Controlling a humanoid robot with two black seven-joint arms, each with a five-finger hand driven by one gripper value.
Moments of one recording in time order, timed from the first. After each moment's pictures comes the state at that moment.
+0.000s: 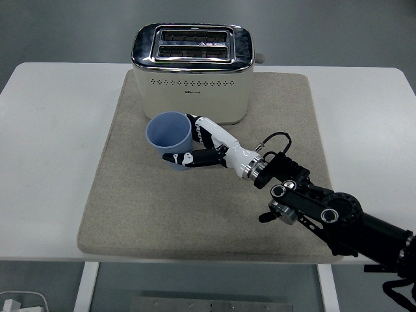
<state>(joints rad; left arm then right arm) -0.06 0.00 -0.07 -0.34 -0.04 -0.12 0.10 0.79 0.00 0.35 0.94 -0.79 -0.07 0.39</state>
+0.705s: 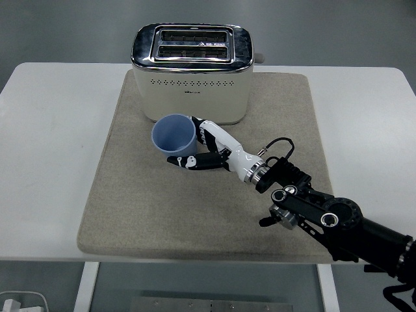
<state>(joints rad) -0.06 0.00 -0.07 -0.34 -0.04 -0.12 0.10 0.77 0.00 0.35 0.94 -0.78 -0.09 0.40</state>
